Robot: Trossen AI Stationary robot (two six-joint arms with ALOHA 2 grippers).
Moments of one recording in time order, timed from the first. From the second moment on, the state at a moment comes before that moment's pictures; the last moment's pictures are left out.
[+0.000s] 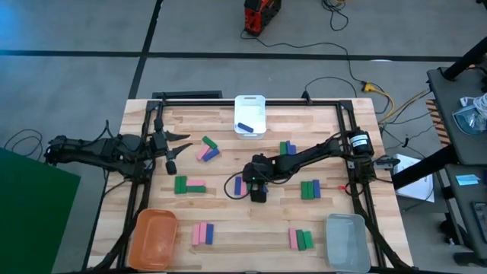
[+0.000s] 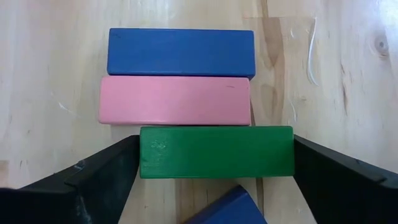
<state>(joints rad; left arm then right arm) -0.13 0.46 0.53 -0.25 -0.51 0.16 0.07 2.03 1.22 -0.25 0.05 0.09</state>
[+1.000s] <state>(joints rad) -0.13 0.47 0.53 -0.25 -0.51 0.16 0.18 1.72 1.31 -0.77 0.05 0.05</state>
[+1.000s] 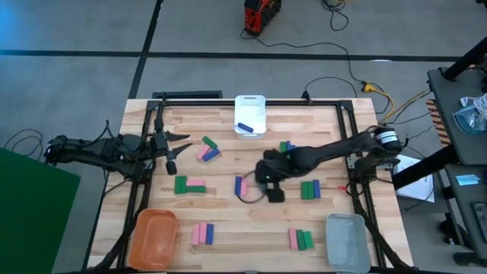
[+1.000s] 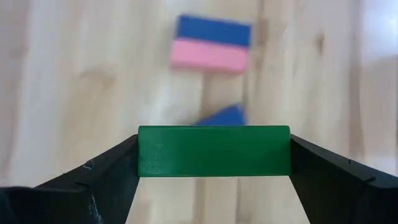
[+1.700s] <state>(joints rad) -0.13 0.51 0.53 -0.05 -0.51 0.06 0.83 1.39 1.10 -1.01 0.27 0.69</state>
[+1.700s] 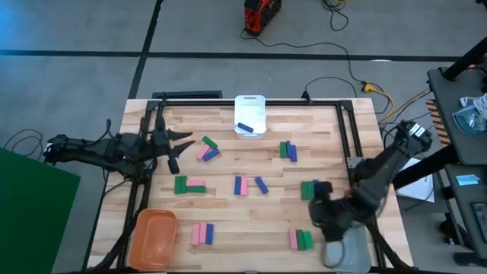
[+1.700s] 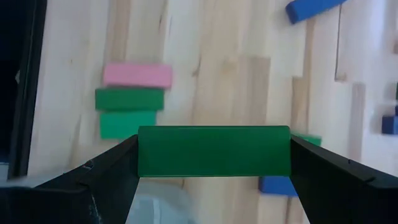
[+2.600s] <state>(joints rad) -0.13 0.60 0.53 0.05 -0.51 -0.09 1.28 1.35 0.93 -0.91 0.41 1.31</state>
